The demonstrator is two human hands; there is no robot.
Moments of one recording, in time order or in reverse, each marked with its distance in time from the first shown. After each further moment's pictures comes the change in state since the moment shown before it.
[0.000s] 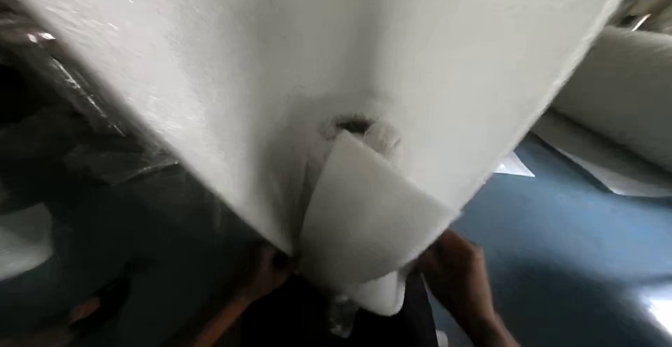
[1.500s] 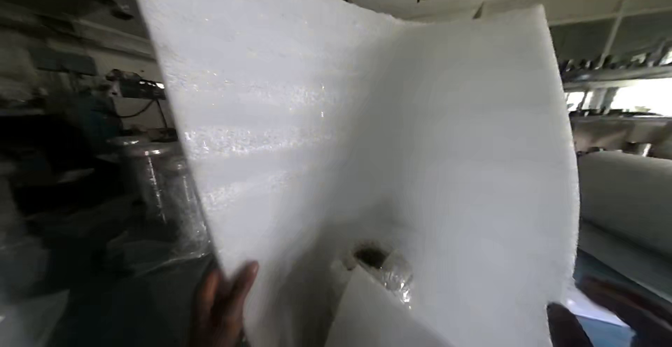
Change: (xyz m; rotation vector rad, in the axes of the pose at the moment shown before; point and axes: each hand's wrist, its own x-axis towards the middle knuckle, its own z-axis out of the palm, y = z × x) left_hand 0.097 0.060 -0.130 -0.547 0.826 -0.025; right_hand 0.115 -0.038 -0.076 -0.135 0.495 -0.597
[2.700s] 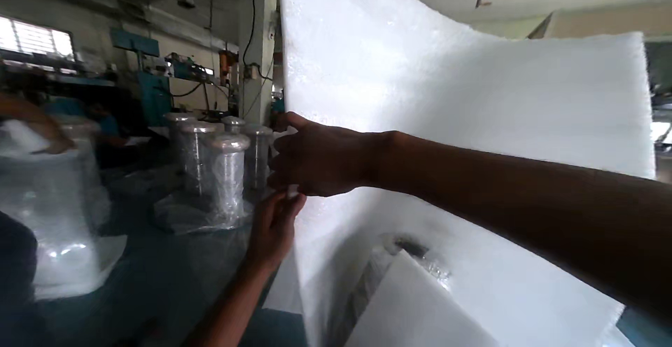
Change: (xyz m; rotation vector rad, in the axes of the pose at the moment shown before) left_hand 0.059 0.009 -0.013 0.015 0.000 0.196; right_hand 0.191 -0.221 0.233 -0.012 -1.022 -1.534
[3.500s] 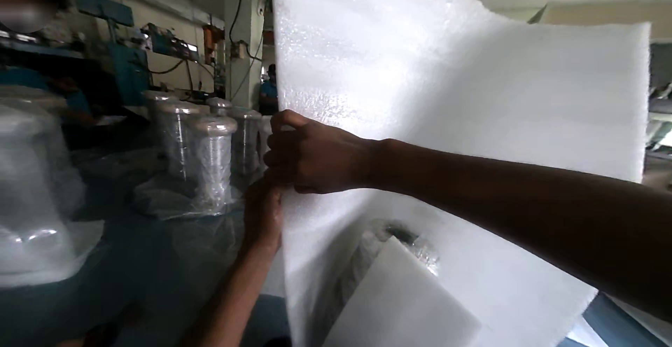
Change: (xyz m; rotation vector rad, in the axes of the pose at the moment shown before) left_hand 0.002 0.011 0.024 -0.206 0.253 -0.188; right_hand -0.006 -0.003 0.045 -0.007 0.392 -0.101
